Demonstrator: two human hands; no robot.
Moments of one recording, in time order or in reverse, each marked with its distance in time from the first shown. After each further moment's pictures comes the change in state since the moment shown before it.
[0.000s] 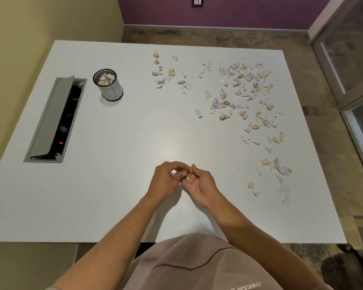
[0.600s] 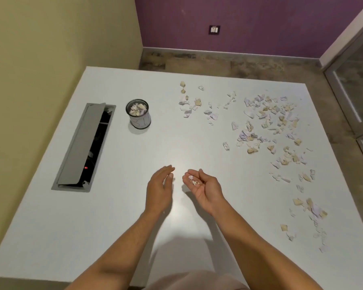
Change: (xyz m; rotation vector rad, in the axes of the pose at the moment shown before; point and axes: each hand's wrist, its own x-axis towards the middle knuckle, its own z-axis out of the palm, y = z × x) left_hand 0.059 -0.050 -0.107 -0.031 0.355 -0.054; right_hand 0.068 0.001 0.127 -0.041 0.133 -0.092
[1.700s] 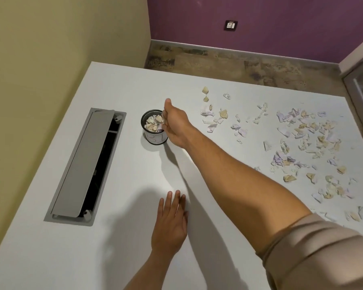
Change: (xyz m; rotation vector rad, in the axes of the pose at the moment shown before) left_hand 0.043 -0.127 0.015 0.755 -0.221 0.236; right_hand 0.155 -0.025 0.266 -0.673 -0.146 -0.108
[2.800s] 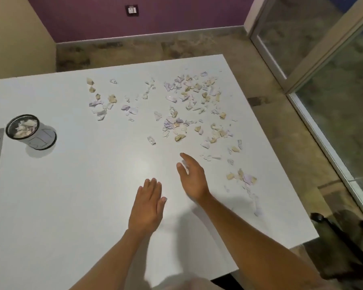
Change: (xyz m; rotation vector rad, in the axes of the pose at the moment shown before) left_hand -0.018 0.210 0.052 -0.065 -0.180 0.255; right_hand -0.206 0.173 -0.381 -0.588 0.529 -0.382
